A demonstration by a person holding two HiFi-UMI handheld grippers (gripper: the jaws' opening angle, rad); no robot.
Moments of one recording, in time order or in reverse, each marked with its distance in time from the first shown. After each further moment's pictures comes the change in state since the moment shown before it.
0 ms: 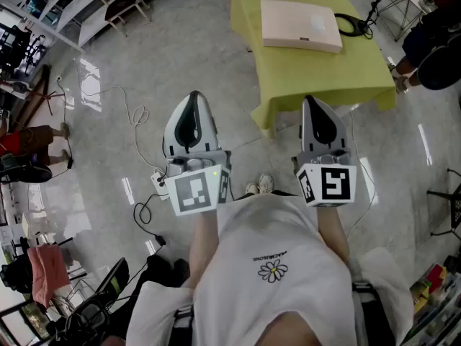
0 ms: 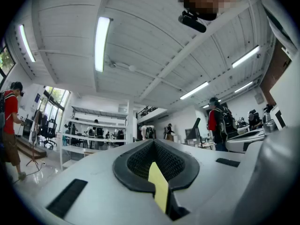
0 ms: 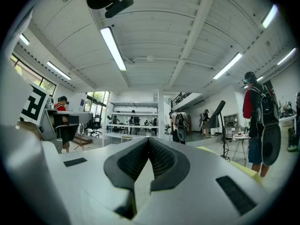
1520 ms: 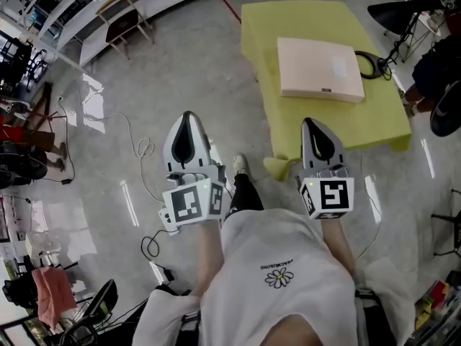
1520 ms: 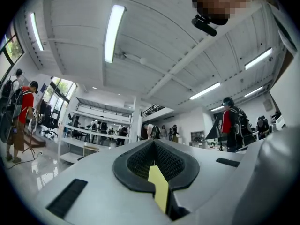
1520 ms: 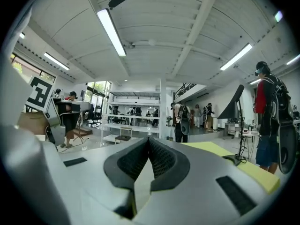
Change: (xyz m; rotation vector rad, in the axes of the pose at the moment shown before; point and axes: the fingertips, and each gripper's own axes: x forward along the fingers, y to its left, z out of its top) left arm 0.153 0.103 -0.061 -0.102 -0.010 0.051; right arm 0.174 -0.013 -0.058 -0.026 0.116 0.012
